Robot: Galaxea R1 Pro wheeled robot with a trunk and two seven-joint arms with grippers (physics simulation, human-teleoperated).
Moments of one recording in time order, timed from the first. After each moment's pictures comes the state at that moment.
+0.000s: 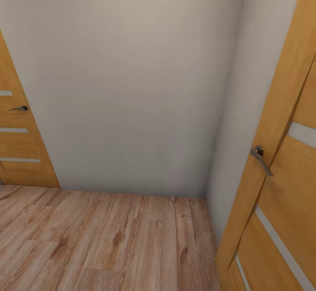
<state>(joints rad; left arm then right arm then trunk) -0.19 0.02 0.00 -0.02 0.15 -0.04 -0.08 -0.20 0.05 0.57 0.03 -0.49 -0.12 -0.12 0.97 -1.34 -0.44</state>
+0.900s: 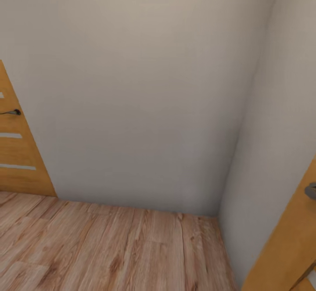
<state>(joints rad) -0.19 0.02 0.00 -0.02 0.15 -0.04 -0.08 -0.20 0.06 0.57 0.03 -0.48 -0.12 -0.12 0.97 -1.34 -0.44</state>
